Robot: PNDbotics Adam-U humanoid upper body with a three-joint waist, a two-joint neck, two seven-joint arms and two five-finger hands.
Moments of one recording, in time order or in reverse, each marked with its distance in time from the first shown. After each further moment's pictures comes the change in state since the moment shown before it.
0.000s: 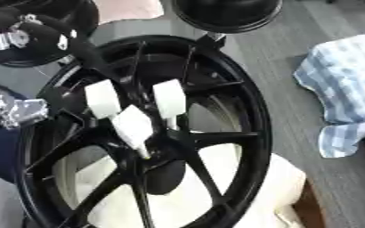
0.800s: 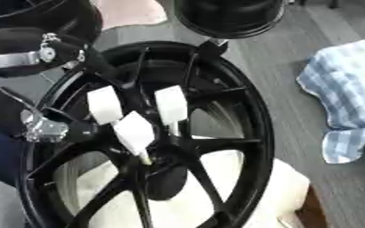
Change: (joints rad) left arm 0.021 -0.024 -0.005 0.000 -0.148 0.039 -0.101; right arm -0.009 0.000 0.003 0.012 -0.006 0.010 0.010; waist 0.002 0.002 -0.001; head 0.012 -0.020
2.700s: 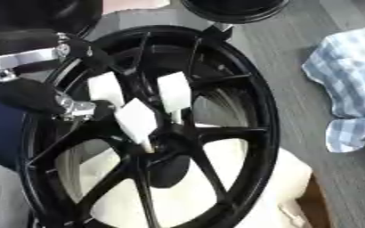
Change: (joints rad) left arm 0.031 -0.090 0.002 0.000 -0.140 0.283 -0.019; right arm -0.012 0.026 0.000 0.018 0.006 0.018 0.010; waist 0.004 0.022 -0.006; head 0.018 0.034
